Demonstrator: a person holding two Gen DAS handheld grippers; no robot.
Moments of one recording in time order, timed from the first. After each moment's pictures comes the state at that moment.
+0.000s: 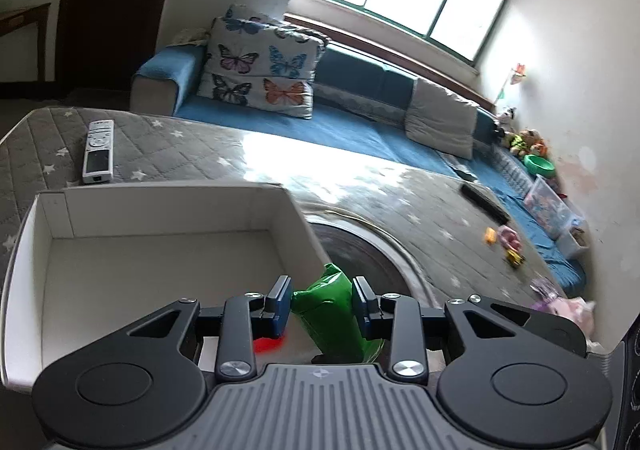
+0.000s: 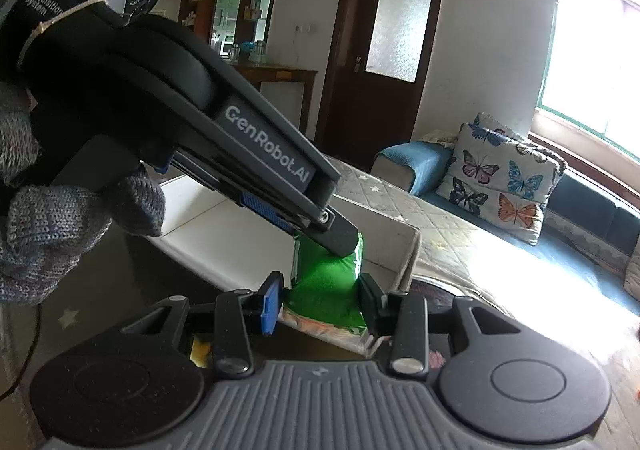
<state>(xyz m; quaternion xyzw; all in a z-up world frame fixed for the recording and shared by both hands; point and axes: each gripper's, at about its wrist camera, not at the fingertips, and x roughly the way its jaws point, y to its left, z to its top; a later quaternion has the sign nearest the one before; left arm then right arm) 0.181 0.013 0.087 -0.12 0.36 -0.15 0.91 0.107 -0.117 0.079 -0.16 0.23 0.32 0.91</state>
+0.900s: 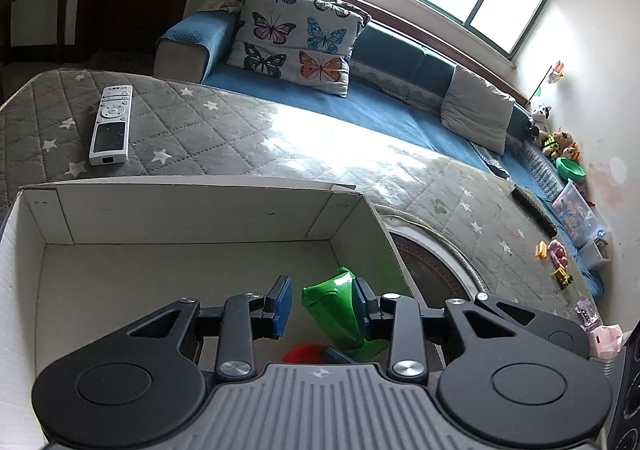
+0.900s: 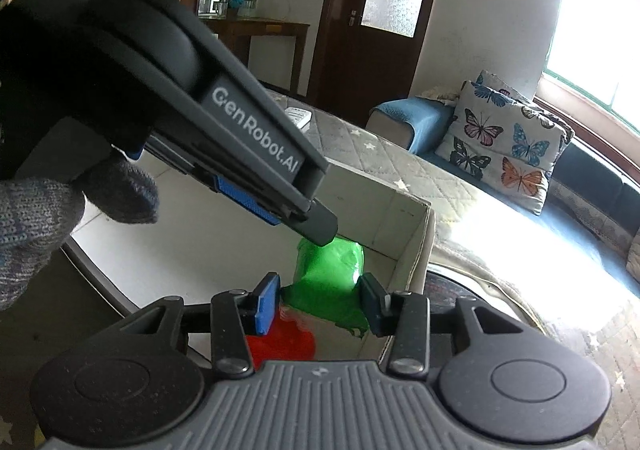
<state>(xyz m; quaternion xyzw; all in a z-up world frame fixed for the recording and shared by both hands) 0.244 0.042 0.049 -0.14 0.40 -0.13 0.90 0.165 -0.088 0.039 -0.19 0.29 0.30 0.89</state>
